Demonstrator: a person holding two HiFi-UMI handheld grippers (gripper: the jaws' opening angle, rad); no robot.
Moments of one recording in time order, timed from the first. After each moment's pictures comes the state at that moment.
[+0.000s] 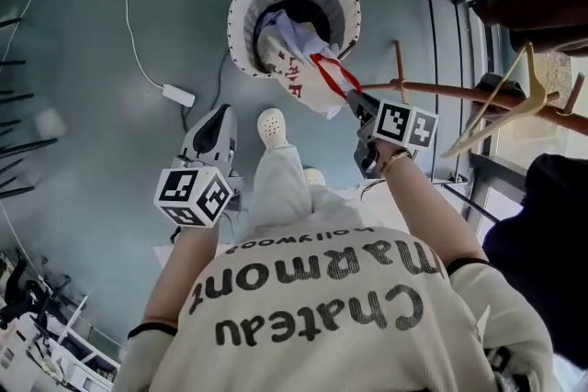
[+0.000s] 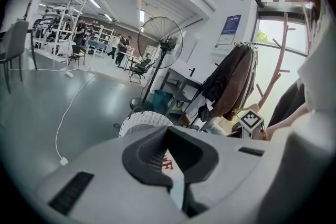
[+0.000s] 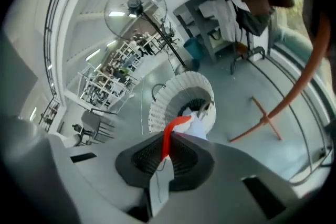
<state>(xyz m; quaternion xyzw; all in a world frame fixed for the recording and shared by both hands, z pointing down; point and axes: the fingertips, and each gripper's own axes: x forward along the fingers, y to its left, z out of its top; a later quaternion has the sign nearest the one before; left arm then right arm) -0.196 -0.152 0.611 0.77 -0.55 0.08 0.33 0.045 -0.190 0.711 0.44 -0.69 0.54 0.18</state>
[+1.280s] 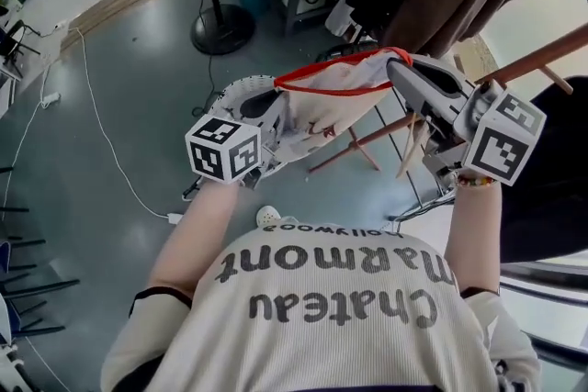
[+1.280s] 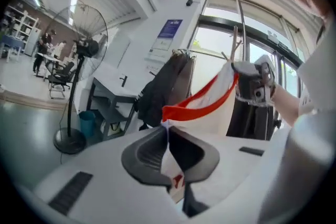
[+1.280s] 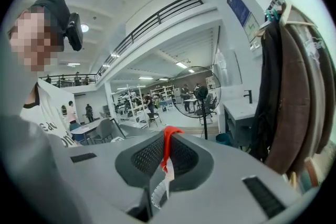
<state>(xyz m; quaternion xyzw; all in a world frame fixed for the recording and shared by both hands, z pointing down) -0.022 -0.310 0.411 0.95 -0.22 0.05 0.21 0.066 -0.244 0.218 0.42 -0.89 0.14 0.07</state>
